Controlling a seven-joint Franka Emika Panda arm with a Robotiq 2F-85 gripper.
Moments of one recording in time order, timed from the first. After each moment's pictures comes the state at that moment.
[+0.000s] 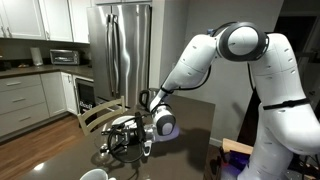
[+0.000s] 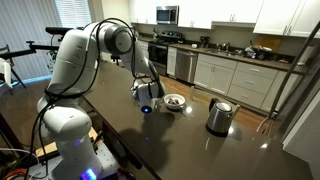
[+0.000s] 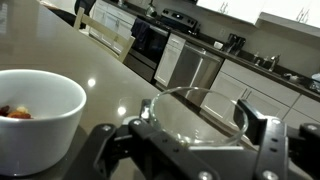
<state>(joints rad) 0.14 0.48 0.04 -2.30 2.51 1.91 -0.13</state>
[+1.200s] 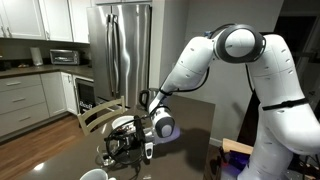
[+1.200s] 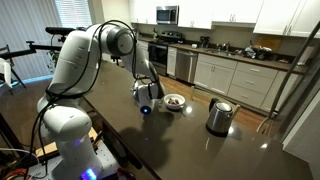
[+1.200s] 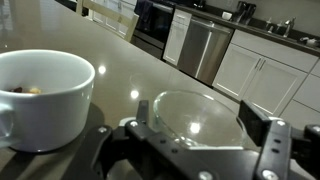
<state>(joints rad) 0.14 0.51 0.05 -2.28 2.51 2.01 -0.02</state>
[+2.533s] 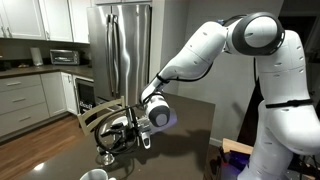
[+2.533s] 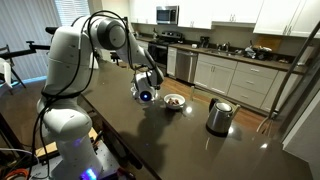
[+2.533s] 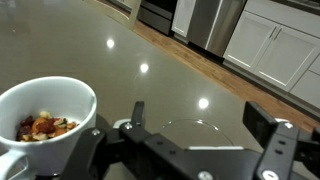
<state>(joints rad) 0.15 0.38 0.10 -2.23 2.45 2.34 0.16</state>
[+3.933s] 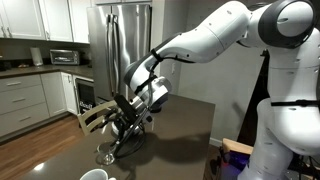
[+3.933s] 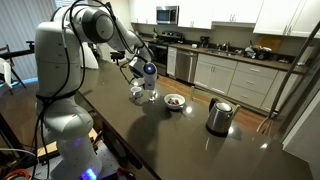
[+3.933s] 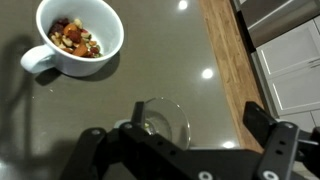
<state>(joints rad) 0.20 0.23 0.15 -2.18 1.74 2.79 0.30</state>
